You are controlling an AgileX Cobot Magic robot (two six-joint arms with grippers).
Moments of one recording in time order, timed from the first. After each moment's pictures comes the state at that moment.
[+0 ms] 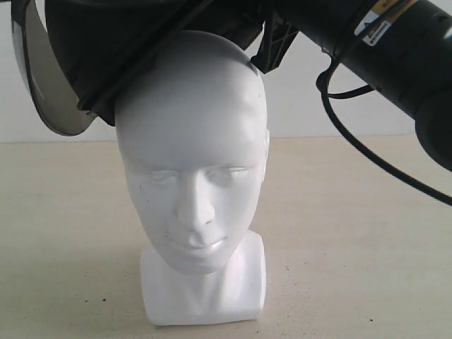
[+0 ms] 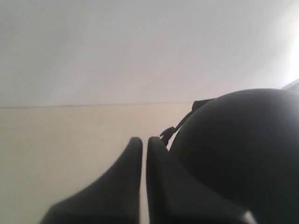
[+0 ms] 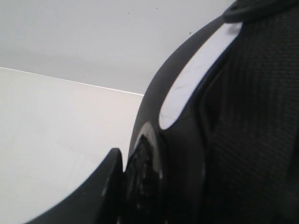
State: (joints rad) left arm 0.27 1.69 -1.58 -1.31 1.18 0.79; right arm 0.74 1.40 -0.93 -0.20 -0.86 1.68
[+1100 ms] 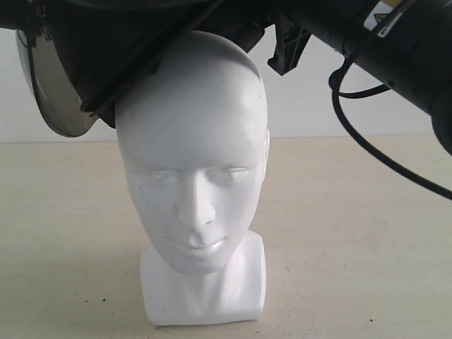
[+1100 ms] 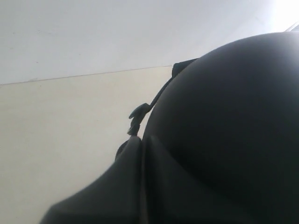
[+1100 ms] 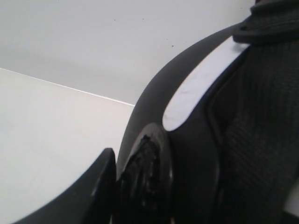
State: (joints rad) left arm 0.04 1.73 -1.58 -1.25 1.10 0.82; right arm 0.75 1.36 -0.92 -0.15 -0.73 1.53
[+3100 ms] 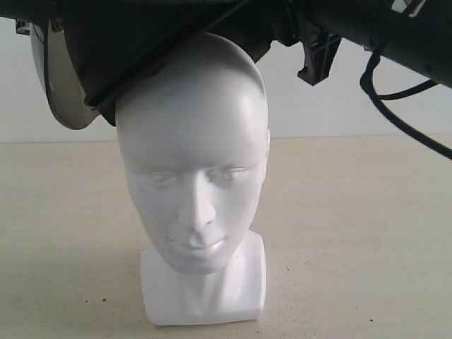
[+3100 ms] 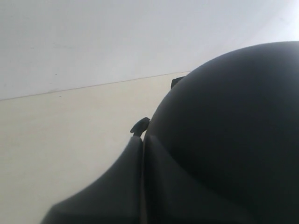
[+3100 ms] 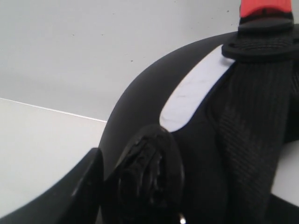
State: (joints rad) left arm -0.03 1.68 -1.57 -1.17 0.98 0.78; right arm 0.75 1.29 -0.93 -0.08 -0.45 1.44
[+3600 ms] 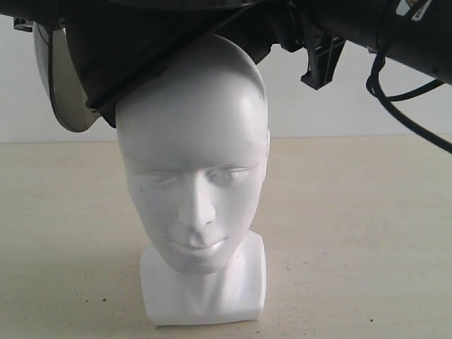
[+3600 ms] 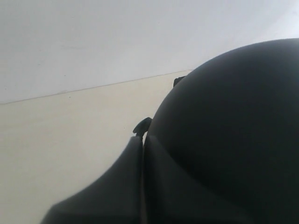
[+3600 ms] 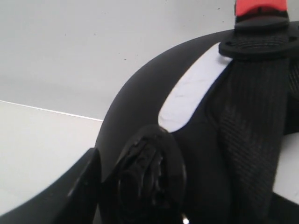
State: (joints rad) left arm -0.06 1.66 -1.57 -1.11 0.95 0.76; right arm 0.74 1.28 -0.93 -0.15 -0.42 1.51
